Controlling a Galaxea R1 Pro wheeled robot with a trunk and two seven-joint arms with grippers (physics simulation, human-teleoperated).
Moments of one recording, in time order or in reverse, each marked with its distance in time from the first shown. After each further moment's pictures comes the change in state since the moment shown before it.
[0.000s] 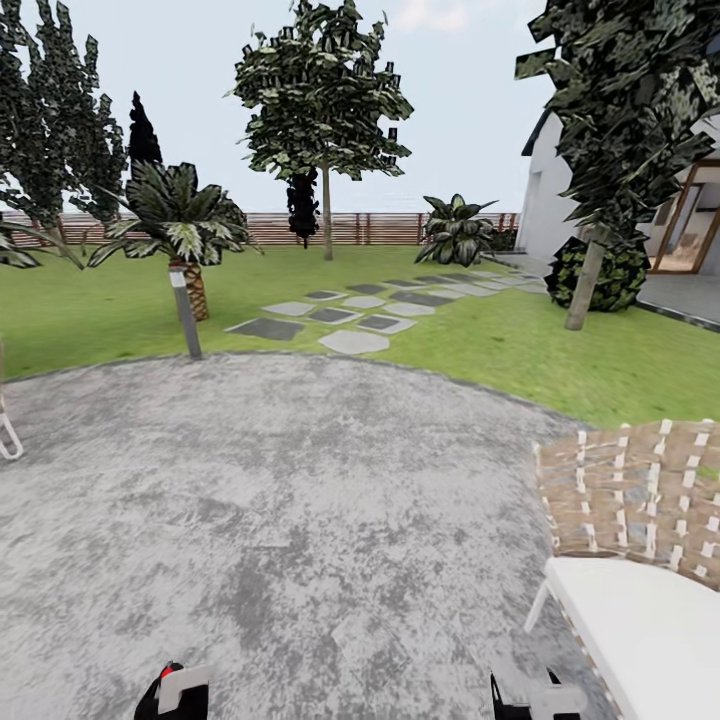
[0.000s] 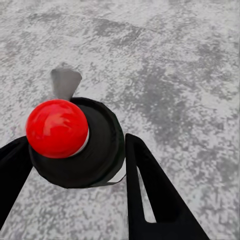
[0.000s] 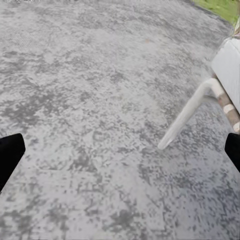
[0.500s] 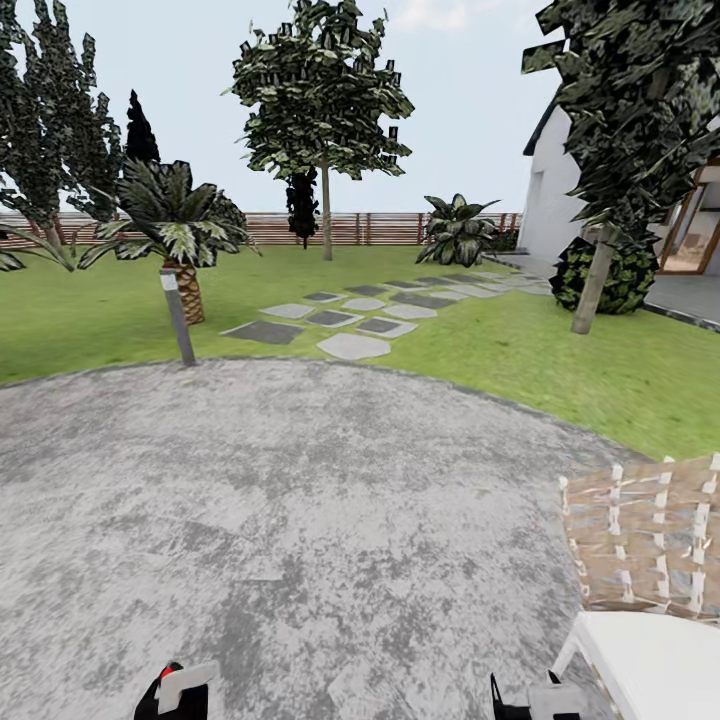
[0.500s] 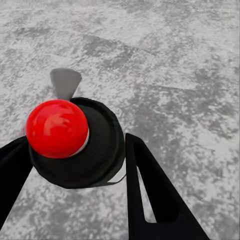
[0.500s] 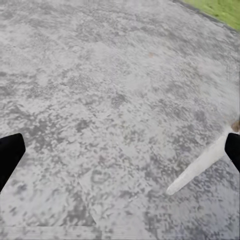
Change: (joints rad) left arm 0.000 0.000 0.000 0.000 0.002 0.000 0.001; right arm 0.000 0.000 0.001 0.000 0.000 -0.001 0.000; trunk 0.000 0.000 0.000
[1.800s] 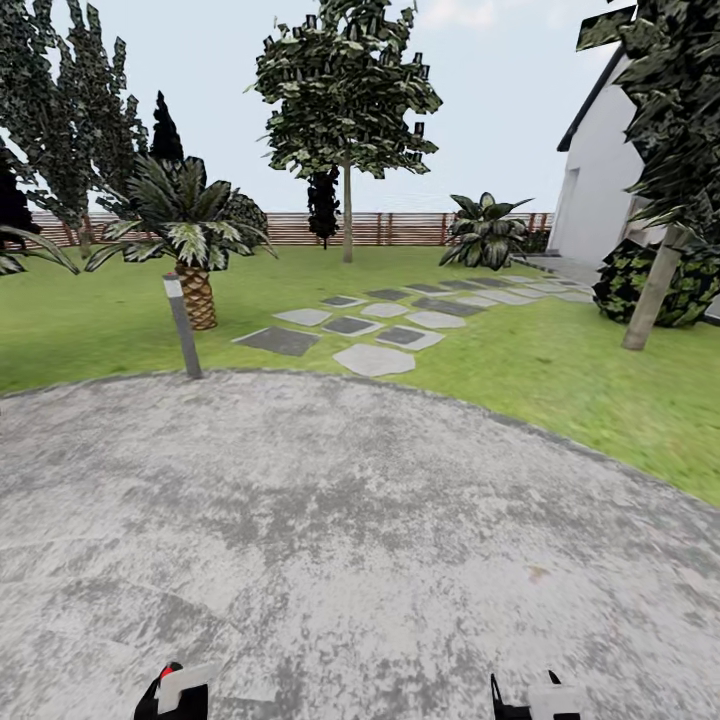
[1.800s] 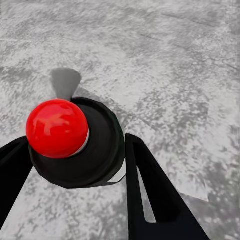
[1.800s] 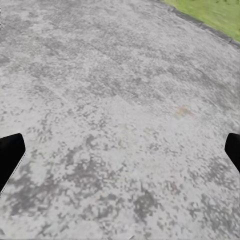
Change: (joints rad) left arm 0.000 0.000 0.000 0.000 0.002 -0.002 0.000; right arm 0.000 0.000 0.001 0.000 -0.001 0.000 -0.003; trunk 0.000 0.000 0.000
